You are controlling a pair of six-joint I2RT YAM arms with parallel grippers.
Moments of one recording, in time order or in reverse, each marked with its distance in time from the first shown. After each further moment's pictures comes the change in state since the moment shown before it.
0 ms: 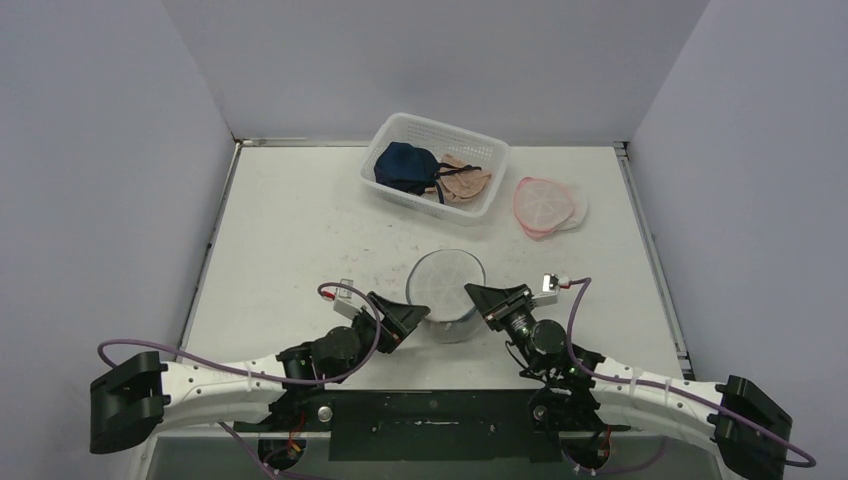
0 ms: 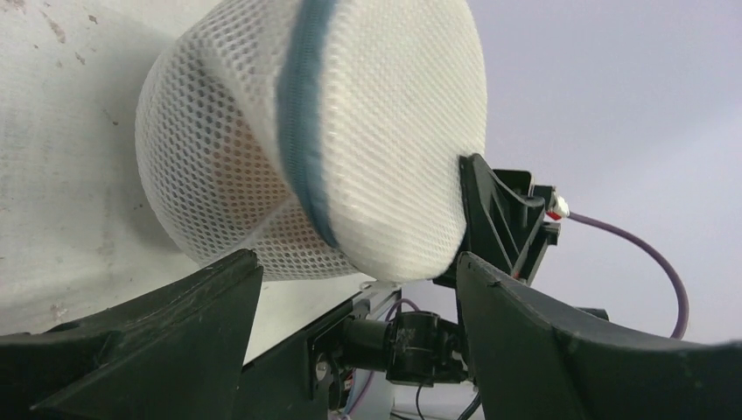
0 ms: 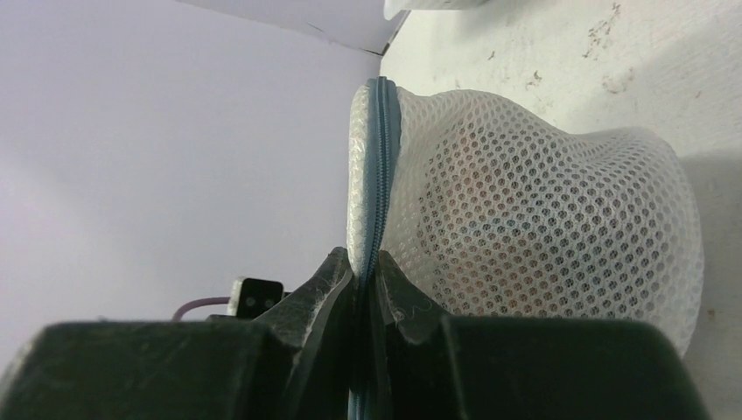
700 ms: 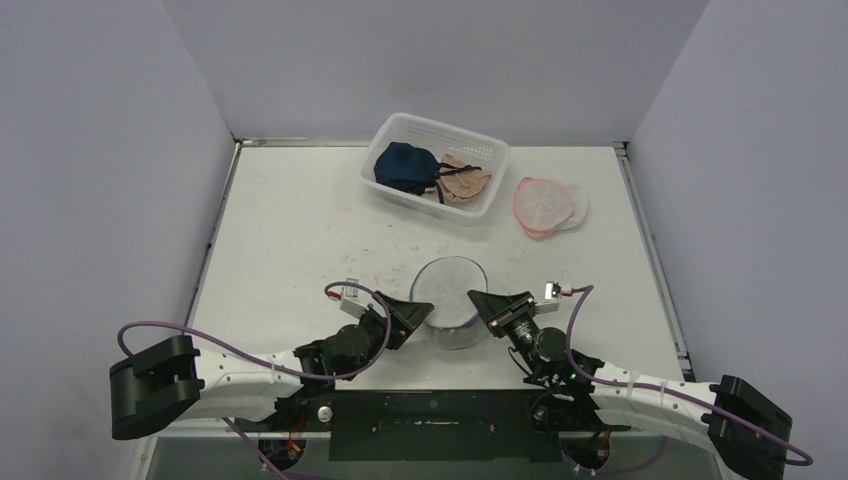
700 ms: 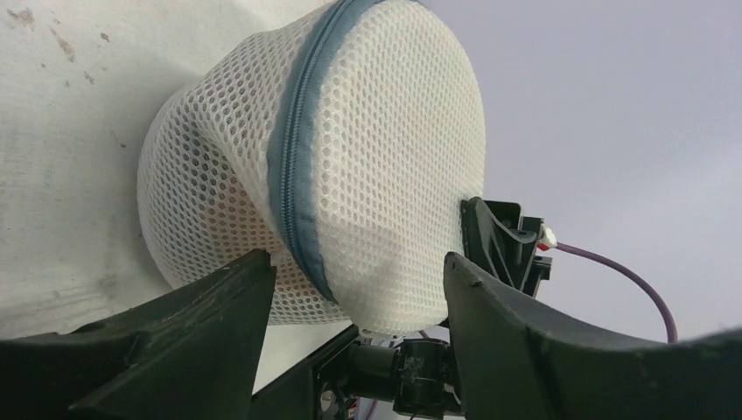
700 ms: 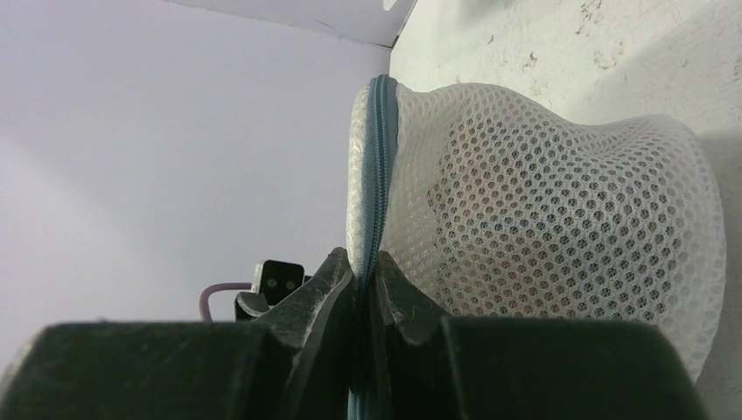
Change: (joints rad) left arm 0.016 0.203 -0.001 0.210 -0.034 -0.019; right arm 0.001 -0.008 -0.097 0.120 -0.011 0.067
